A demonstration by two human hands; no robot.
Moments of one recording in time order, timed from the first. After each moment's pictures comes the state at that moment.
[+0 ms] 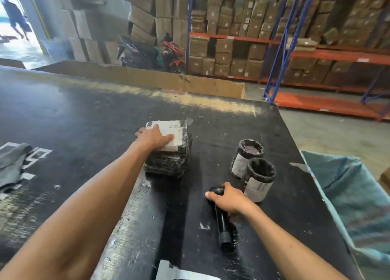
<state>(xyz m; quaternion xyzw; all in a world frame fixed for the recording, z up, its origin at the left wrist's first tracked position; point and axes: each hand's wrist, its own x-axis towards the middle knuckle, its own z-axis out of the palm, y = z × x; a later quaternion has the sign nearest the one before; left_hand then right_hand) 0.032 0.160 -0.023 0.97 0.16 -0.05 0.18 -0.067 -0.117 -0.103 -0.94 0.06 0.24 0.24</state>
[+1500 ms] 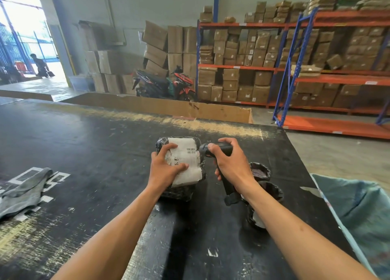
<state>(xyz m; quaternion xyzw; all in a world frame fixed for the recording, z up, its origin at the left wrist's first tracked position) -0.020 0.140 -0.044 0.82 0.03 0.23 0.53 -0.037 -0.082 0.020 -0.77 -0.08 -0.05 0.63</state>
